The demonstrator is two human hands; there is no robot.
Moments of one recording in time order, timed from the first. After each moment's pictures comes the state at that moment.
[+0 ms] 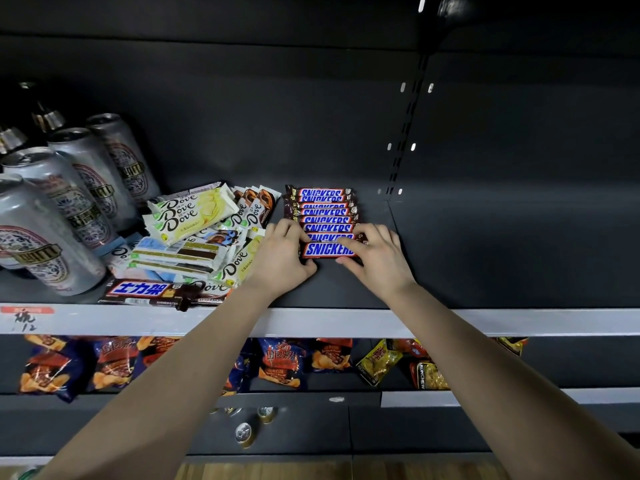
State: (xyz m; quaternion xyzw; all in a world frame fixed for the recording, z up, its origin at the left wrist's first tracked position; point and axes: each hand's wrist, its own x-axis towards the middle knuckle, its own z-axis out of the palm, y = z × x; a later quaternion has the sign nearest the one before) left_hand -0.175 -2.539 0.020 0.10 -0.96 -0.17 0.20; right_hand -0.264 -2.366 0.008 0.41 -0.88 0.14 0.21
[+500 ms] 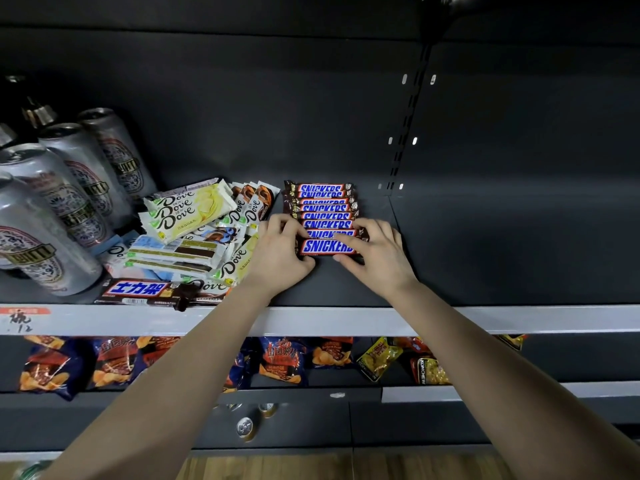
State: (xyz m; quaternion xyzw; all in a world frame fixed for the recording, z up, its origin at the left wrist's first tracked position) left_hand -0.176 -2.539 0.021 0.13 -0.95 -0.21 0.19; right_hand -0.261 -2.365 0.012 0.40 -0.89 0.16 0.15
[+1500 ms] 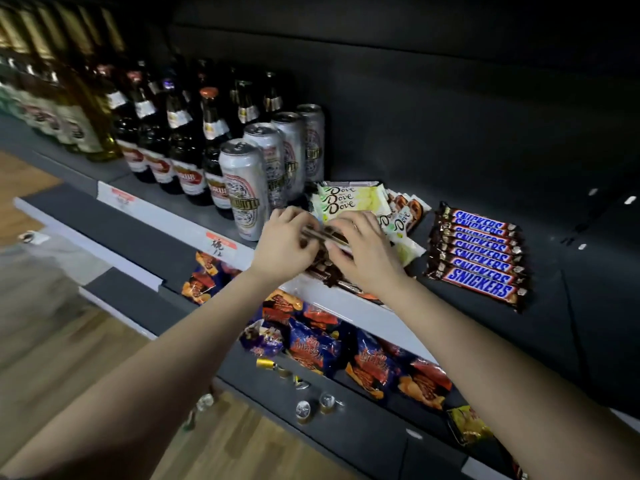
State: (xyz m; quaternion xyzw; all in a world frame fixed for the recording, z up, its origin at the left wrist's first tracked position) left_hand -0.029 -2.656 0.044 0.29 -0.90 -0.17 0.28; right_hand -0.159 -2.551 0.040 0.63 -0.71 0.29 0.12
